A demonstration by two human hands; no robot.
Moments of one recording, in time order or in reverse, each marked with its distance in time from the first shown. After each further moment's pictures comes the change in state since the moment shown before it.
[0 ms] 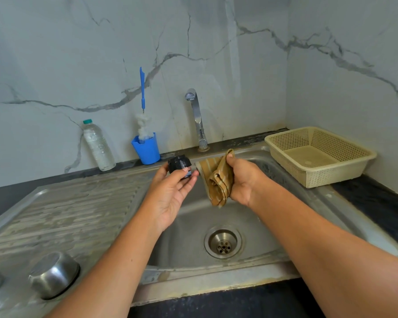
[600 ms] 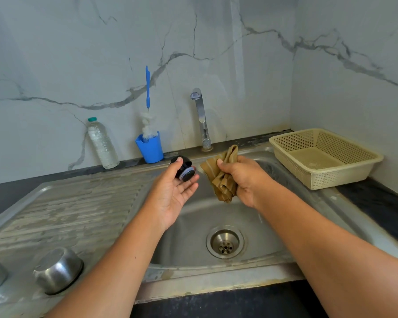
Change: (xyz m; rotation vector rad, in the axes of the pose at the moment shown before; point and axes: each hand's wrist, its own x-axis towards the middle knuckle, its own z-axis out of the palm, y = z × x) left_hand 0.000 0.001 -0.004 0.105 0.072 -0.059; right_hand -0.001 0.003 -0.002 -0.274 -0.064 -0.223
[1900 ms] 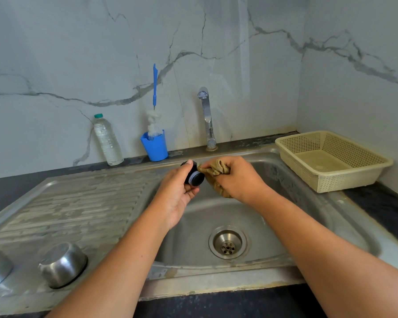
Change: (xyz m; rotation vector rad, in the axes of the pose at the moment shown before) left_hand 0.005 -0.006 0.000 0.183 0.030 0.034; right_hand -0.022 -0.003 0.010 -0.646 -0.181 -0.414
